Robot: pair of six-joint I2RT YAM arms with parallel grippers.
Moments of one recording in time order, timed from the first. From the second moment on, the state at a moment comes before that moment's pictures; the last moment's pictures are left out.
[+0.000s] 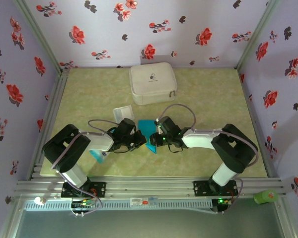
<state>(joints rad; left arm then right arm) -0.76 1.65 0.59 0.22 0.34 -1.17 0.80 1.60 0.71 -0.03 -0.15 0.57</state>
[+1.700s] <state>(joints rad) -0.76 1.66 0.60 0.21 0.33 -1.14 0.86 1.66 0.76 -0.15 -0.36 0.78</state>
